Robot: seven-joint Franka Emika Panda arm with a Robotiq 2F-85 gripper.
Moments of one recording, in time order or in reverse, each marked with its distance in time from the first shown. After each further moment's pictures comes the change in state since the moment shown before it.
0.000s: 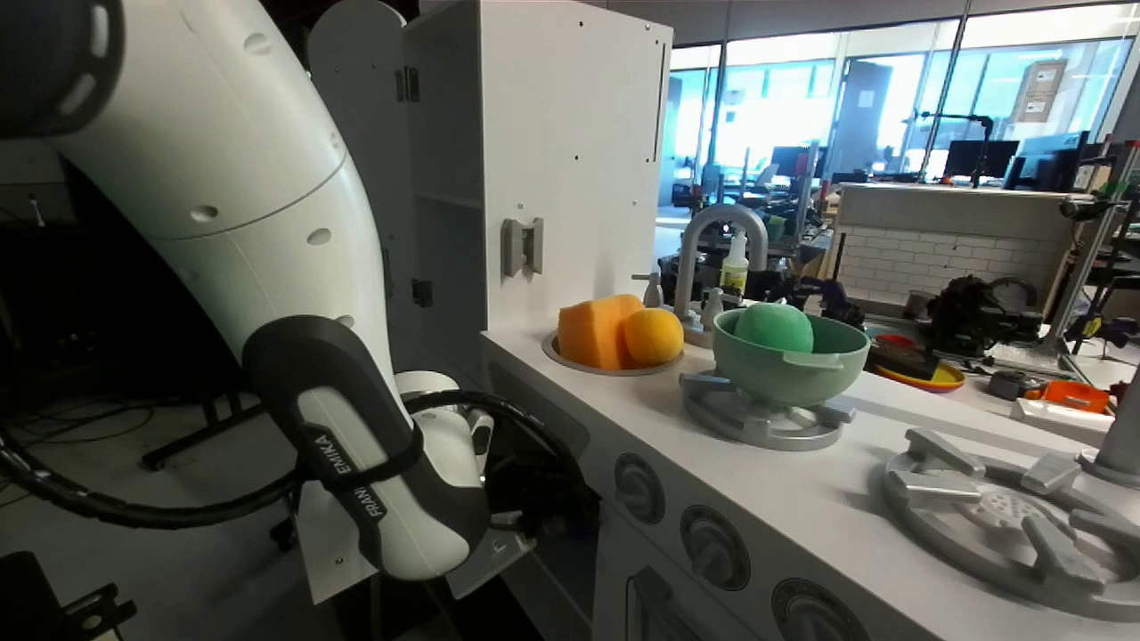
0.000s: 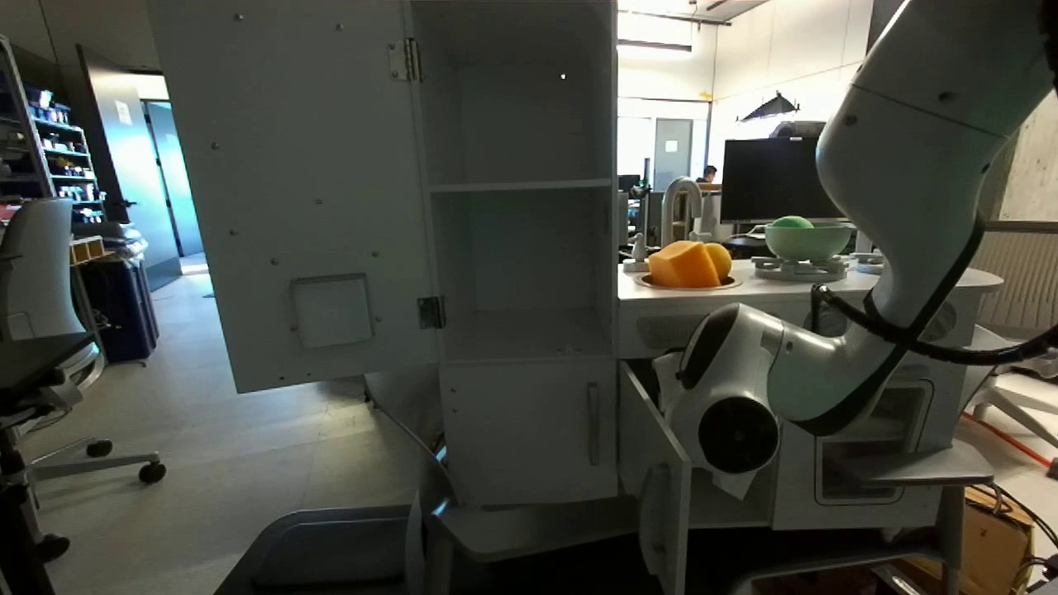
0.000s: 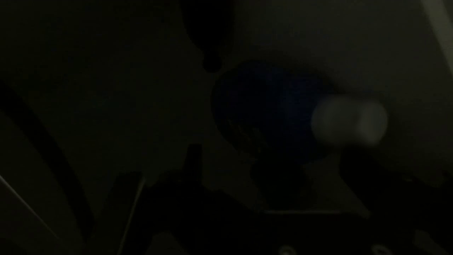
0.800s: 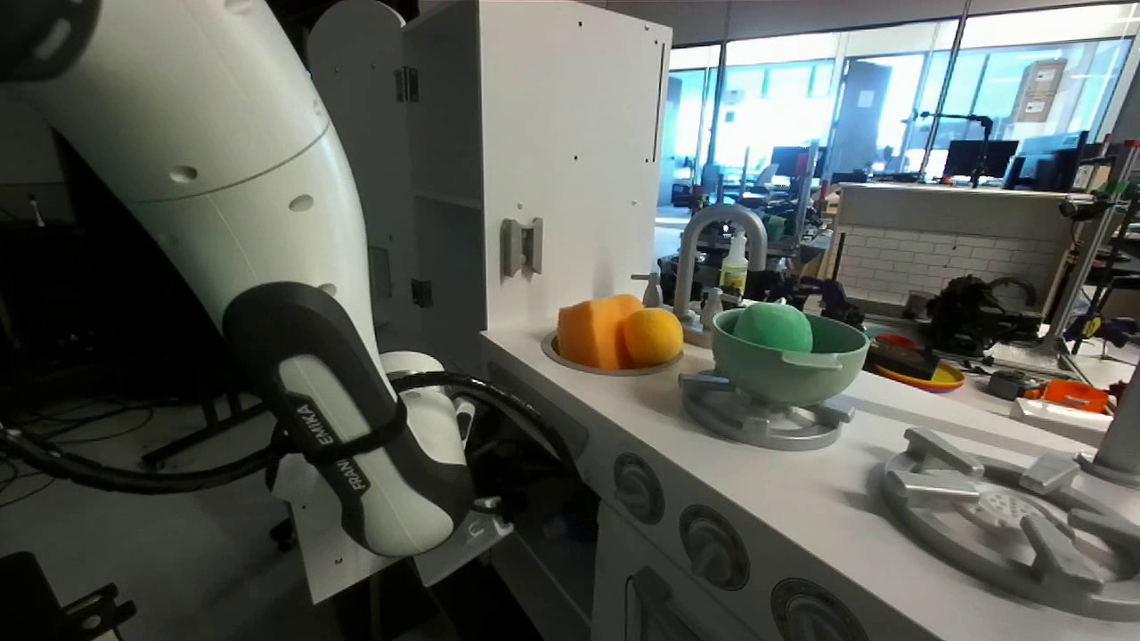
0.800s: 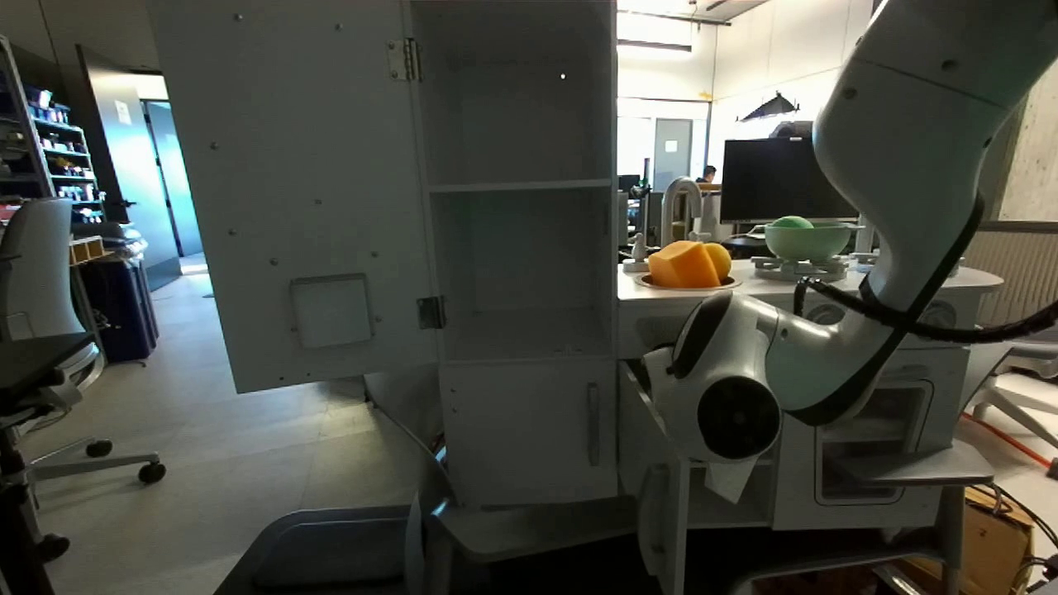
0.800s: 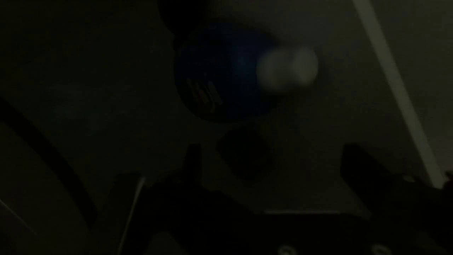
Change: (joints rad) arm 0.011 -0.059 0.016 -0.064 0.001 0.087 -0.001
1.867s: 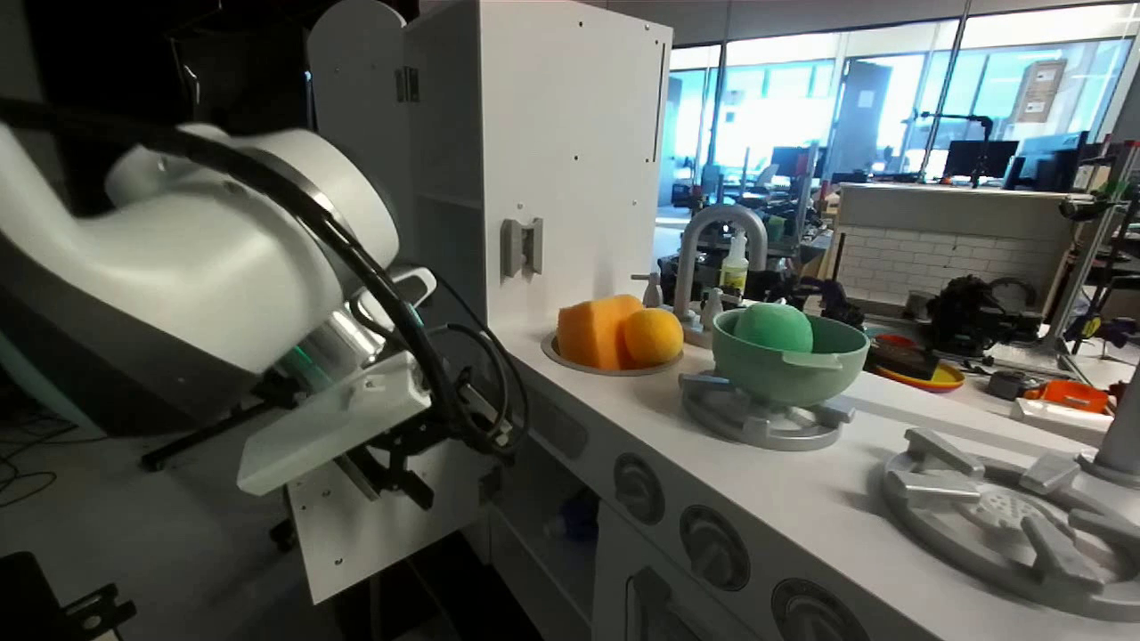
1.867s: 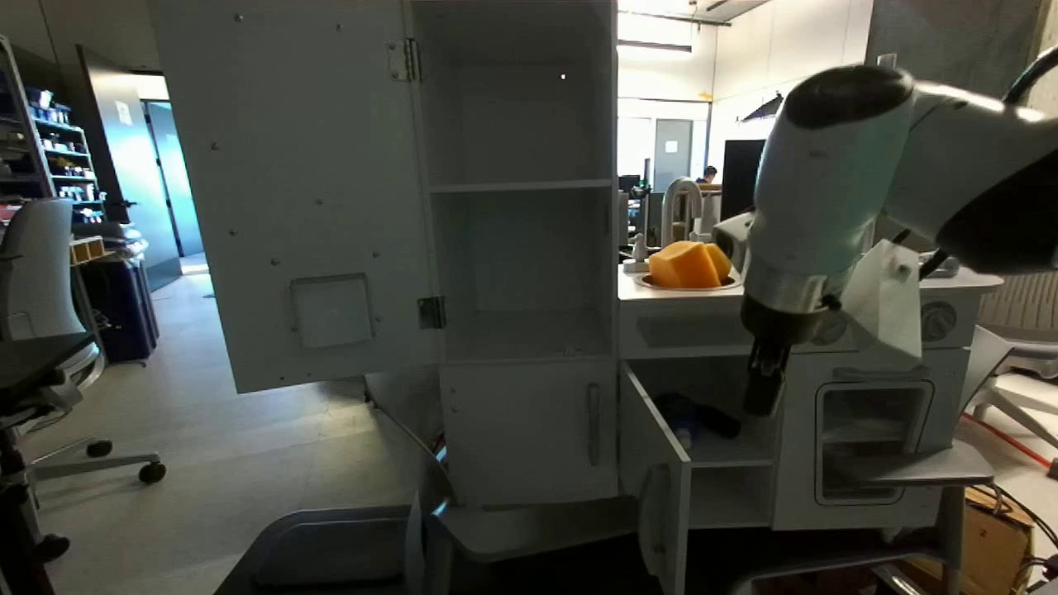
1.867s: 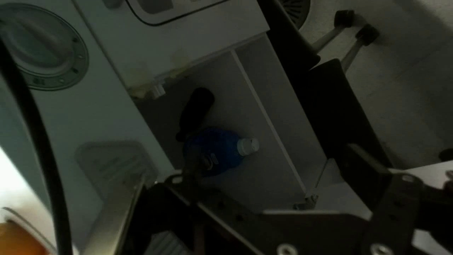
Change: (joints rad) arm -0.086 -0.668 -0.049 -0.680 0.841 0.351 -0.827
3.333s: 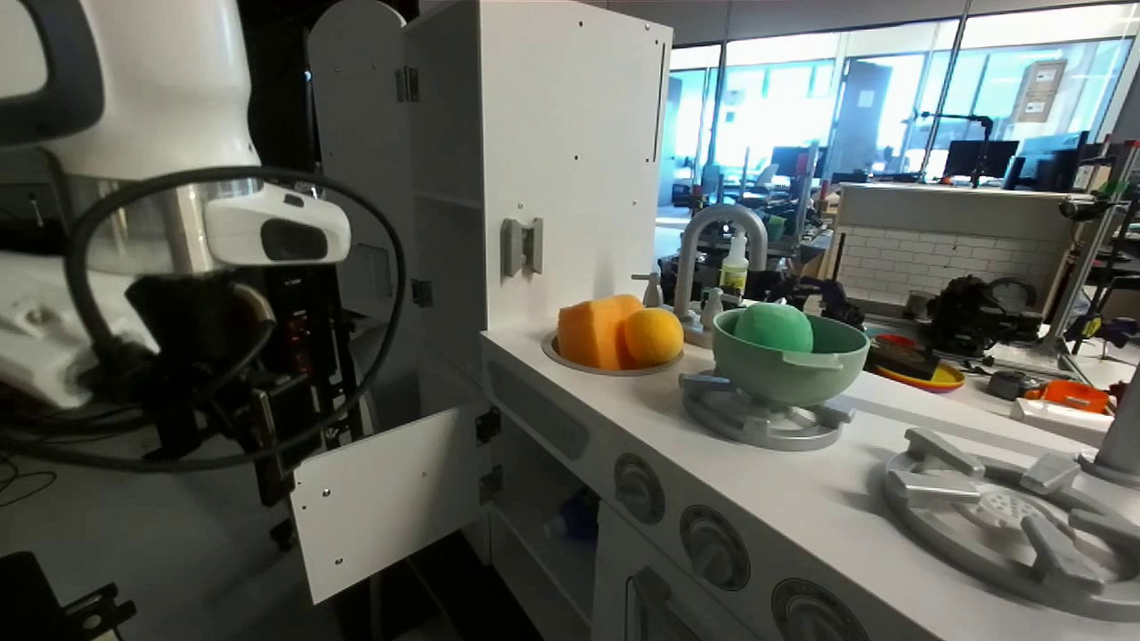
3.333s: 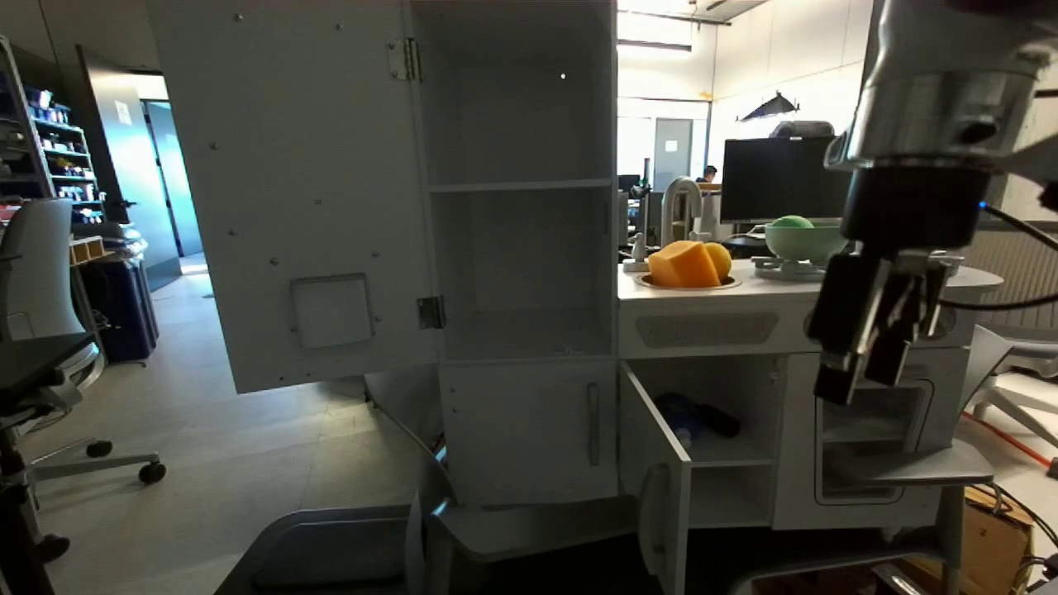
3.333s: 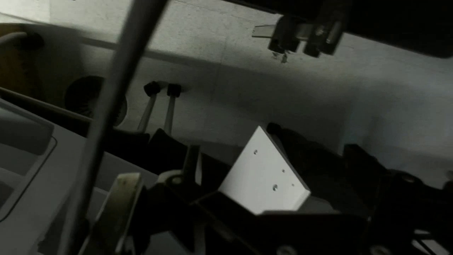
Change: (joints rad) arm -0.615 -0.461 0.738 -0.449 1.839 -0.107 -1.149
